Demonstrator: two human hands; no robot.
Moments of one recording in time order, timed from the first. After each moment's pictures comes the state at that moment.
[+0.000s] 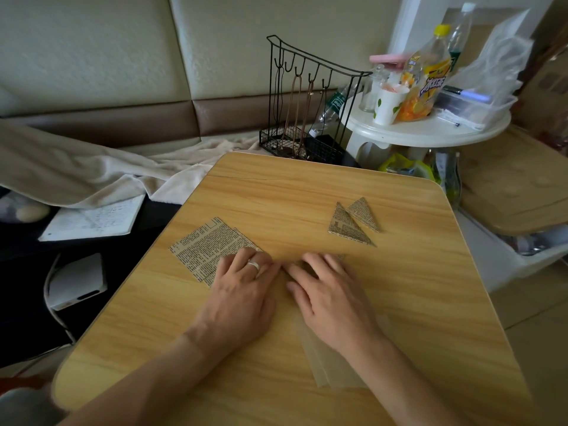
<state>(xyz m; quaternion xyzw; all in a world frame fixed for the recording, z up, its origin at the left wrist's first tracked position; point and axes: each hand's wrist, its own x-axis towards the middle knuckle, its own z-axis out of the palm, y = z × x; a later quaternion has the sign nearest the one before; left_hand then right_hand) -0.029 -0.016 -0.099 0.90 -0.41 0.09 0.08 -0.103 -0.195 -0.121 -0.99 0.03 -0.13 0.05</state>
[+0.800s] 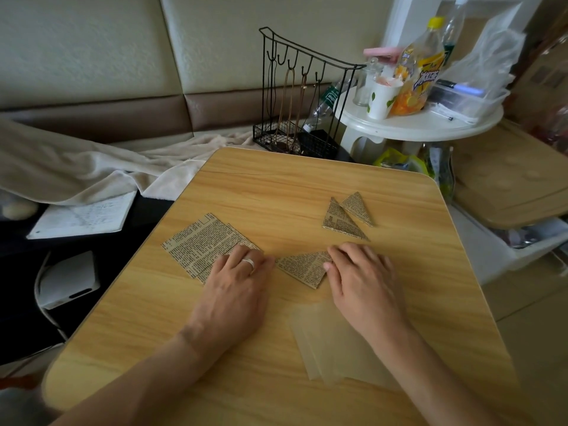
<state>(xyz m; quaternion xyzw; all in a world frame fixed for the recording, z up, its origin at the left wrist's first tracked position) -0.032 -0.019 -0.099 0.90 -0.42 0.09 0.08 -0.119 -0.236 -0.119 -0.98 0.14 -0.17 -0.02</state>
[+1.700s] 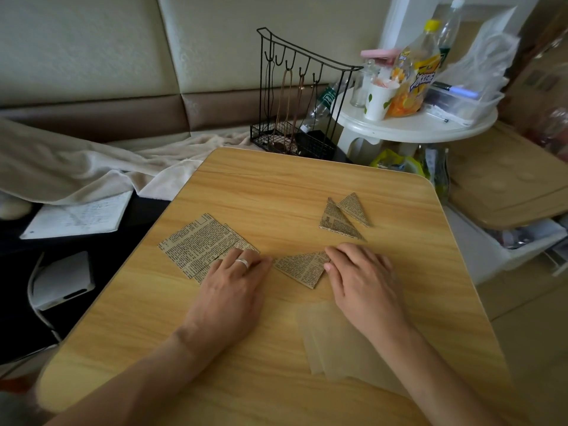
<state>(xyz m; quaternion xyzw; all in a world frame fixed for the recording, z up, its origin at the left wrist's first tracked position) -0.029 -0.016 -0.104 0.90 -0.41 0.06 0.12 -0.123 -0.242 -0.116 -0.98 0.13 -0.16 0.01</state>
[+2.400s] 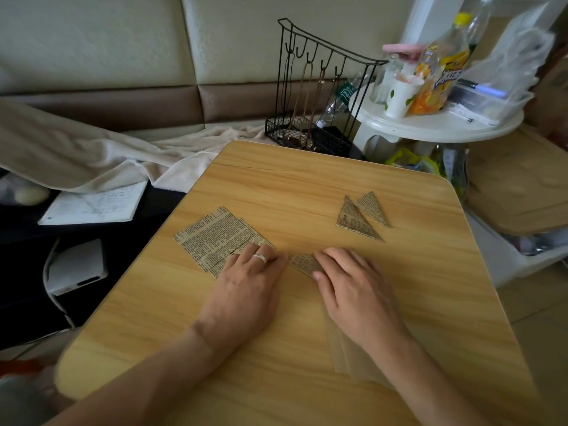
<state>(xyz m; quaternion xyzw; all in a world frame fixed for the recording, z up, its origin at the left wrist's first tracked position) -0.028 -0.015 -0.104 0.90 -0.41 0.06 0.13 -0.113 -0.212 -0.118 -0.99 0.05 -0.15 0.02</state>
